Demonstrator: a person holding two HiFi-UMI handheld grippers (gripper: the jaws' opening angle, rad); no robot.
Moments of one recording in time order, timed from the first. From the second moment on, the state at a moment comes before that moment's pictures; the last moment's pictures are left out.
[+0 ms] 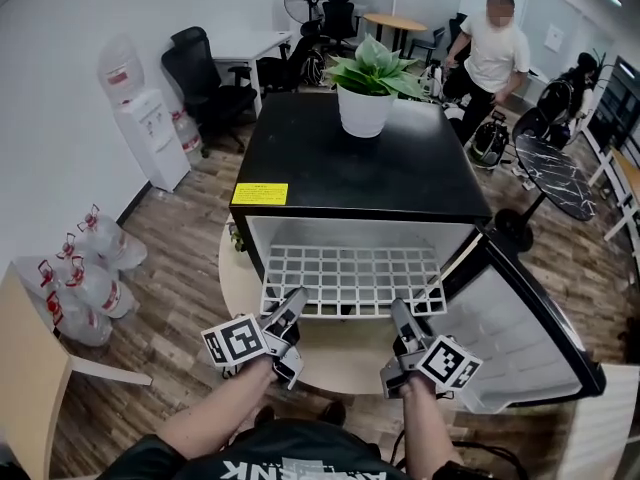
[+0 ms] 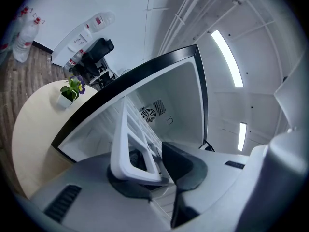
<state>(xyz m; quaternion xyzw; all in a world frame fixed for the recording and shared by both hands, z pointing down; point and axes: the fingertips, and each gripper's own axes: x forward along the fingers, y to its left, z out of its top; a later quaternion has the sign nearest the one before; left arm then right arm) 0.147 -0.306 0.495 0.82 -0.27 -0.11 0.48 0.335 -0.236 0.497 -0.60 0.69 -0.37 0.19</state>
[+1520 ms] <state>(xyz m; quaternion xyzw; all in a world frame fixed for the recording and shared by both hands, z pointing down) 0.156 -0.330 0.496 0.83 -0.26 -0.12 0.48 0.323 -0.230 0.500 -0.65 0.72 -0.23 0.07</state>
